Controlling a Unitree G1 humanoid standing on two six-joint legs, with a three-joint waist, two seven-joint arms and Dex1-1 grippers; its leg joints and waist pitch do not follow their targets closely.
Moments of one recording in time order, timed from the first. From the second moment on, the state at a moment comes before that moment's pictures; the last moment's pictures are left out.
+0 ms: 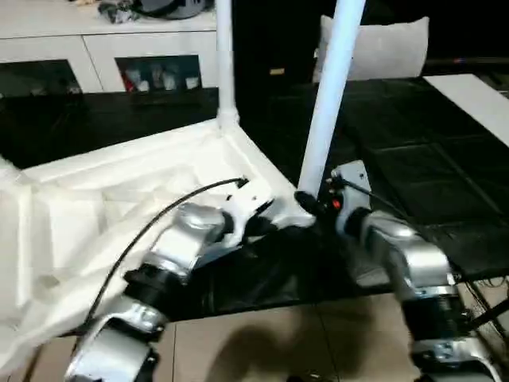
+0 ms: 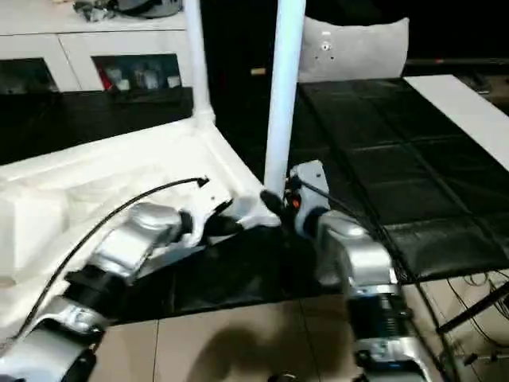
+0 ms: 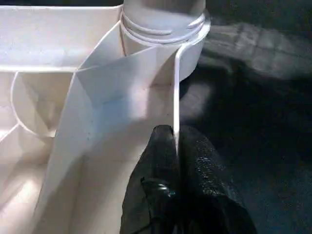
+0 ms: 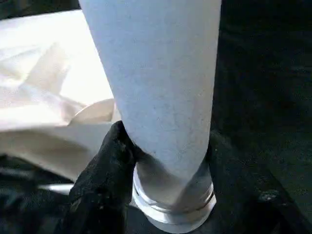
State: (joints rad) left arm -0.61 0.14 -0.28 0.47 0.09 0.49 -0.79; right arm -0.43 -0.16 0.00 0.24 0.16 0.53 0.45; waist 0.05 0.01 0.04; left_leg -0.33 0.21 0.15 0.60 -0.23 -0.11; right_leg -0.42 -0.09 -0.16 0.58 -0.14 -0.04
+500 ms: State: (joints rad) left arm -0.60 0.27 -0.34 0.47 0.08 0.31 -0.98; right arm -0.38 -0.35 0.07 0.20 0.20 0.44 0.79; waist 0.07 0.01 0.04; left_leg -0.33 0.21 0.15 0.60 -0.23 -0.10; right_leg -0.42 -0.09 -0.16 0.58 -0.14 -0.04
